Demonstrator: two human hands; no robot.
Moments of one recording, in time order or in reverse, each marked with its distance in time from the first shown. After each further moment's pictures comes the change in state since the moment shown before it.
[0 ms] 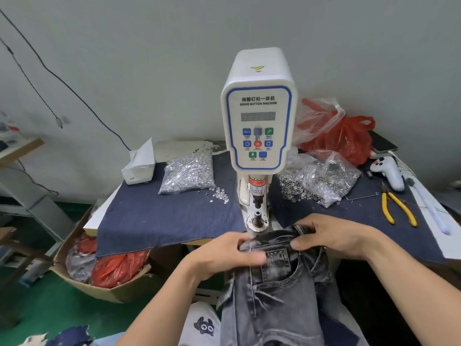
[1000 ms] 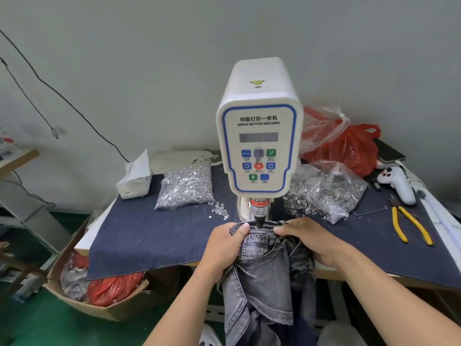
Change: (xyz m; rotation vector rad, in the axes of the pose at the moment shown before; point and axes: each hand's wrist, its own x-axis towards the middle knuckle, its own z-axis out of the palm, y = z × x) left_hand 0.070 -0.017 -0.021 0.059 0.633 -0.011; right_hand 0.074 0.014 -0.009 0.221 0.383 0.079
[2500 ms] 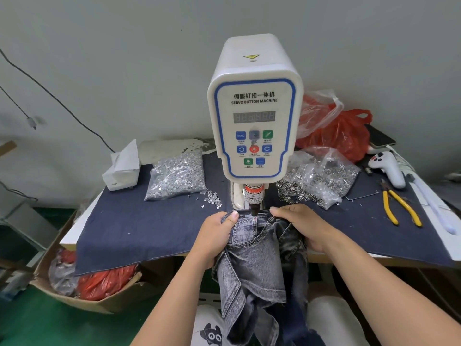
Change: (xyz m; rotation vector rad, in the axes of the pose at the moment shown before) left_hand 0.012 -0.016 -0.005 -0.089 -0.083 -0.020; right_hand 0.007 0.010 0.003 0.181 0.064 0.029
